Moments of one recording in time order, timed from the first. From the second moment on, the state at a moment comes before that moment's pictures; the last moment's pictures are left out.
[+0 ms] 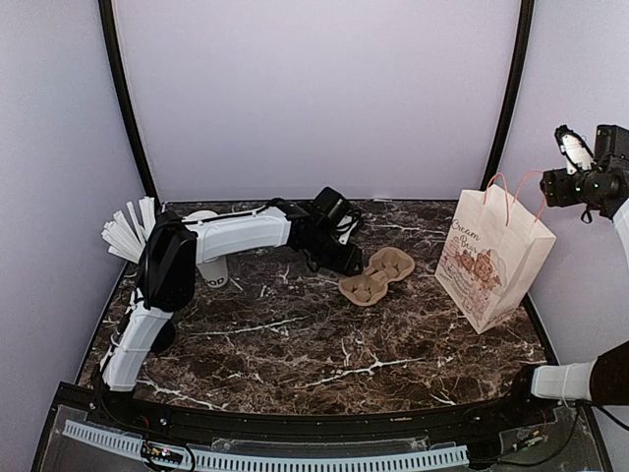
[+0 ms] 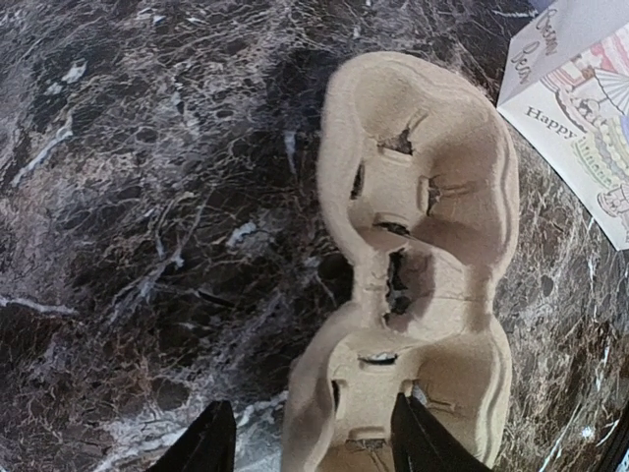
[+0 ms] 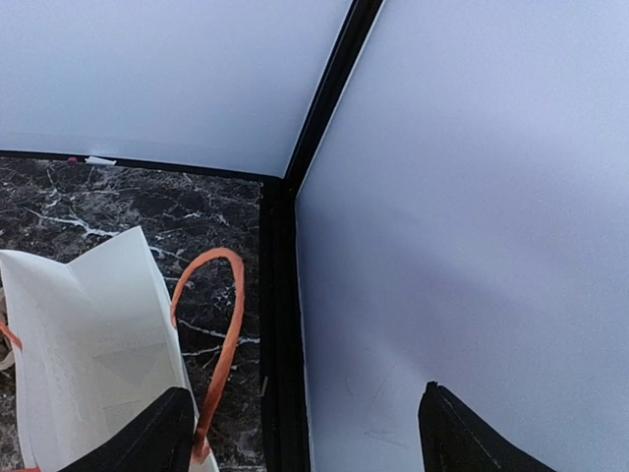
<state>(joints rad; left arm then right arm) -0.84 2.40 2.10 -0.63 0.15 -0.28 -0.28 1.08 1.39 -0.78 -0.06 -0.38</state>
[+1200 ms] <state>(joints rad) -0.79 2.52 2.22 -0.66 0.20 -0.24 -0.30 1.12 1.32 -0.86 -0.30 -0.35</state>
